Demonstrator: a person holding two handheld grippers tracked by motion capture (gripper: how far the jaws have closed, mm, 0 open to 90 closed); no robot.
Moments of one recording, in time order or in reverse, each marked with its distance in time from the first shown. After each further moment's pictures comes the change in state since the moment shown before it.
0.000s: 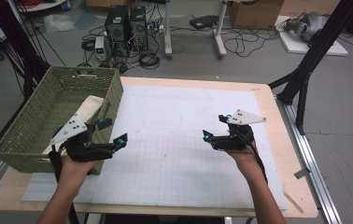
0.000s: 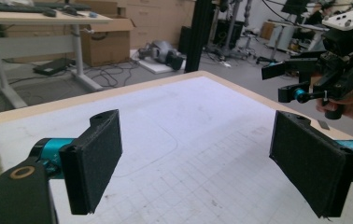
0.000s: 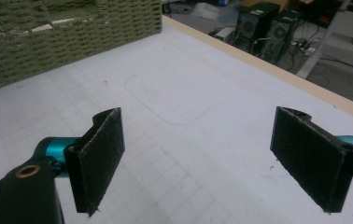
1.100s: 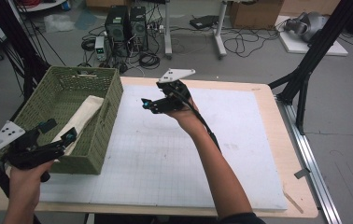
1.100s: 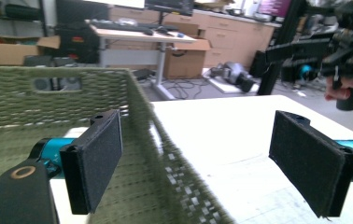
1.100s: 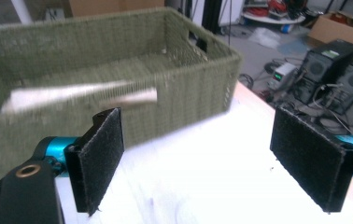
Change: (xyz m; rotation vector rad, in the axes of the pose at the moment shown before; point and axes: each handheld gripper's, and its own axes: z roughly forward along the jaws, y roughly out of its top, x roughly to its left) left arm 0.045 -0.001 -0.097 -0.098 0.312 -0.069; right arm 0.054 0.128 0.138 -0.025 0.228 -0.126
